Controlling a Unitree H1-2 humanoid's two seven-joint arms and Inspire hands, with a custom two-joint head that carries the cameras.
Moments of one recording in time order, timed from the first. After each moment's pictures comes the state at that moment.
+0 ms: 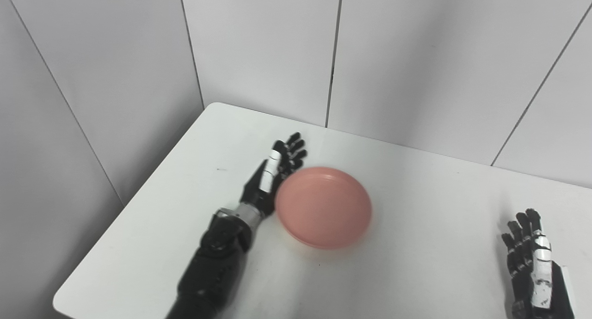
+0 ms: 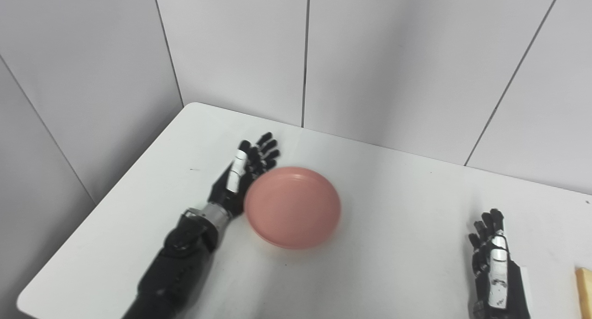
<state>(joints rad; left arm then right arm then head) -0.44 0.07 0.07 0.46 -0.27 -0.15 -0.25 -0.17 -0.11 -0.12 0.10 0.25 -0.14 0.15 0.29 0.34</state>
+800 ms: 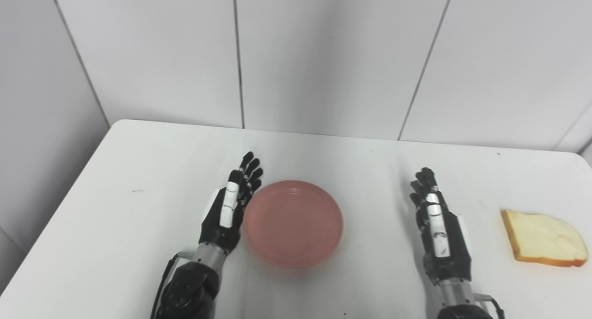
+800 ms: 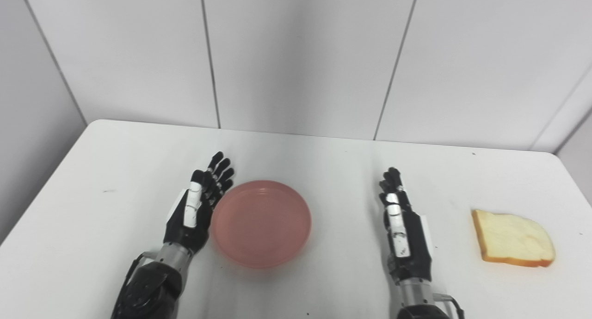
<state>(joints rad) -0.30 -0.01 -0.01 0.28 -0.18 -0.15 -0.19 -0.16 -0.03 -0.07 0.02 0.15 -0.14 0.07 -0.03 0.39</state>
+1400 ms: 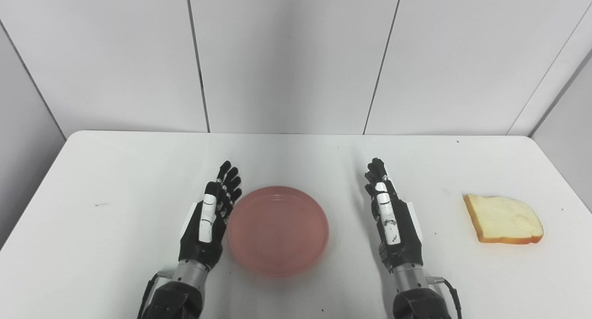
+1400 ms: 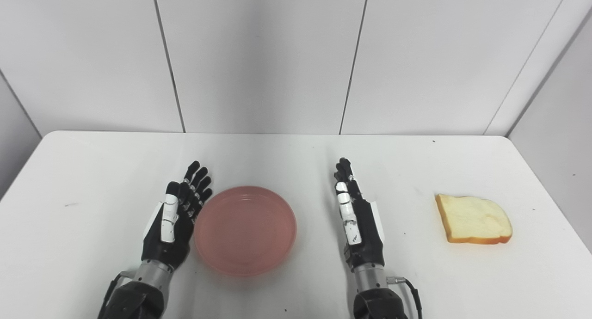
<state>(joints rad) -0.30 -0.04 -0.04 0.29 -0.19 -0.15 -0.21 -0.16 0.01 -0.03 -0.01 0.08 -0.11 0.03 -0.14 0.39</state>
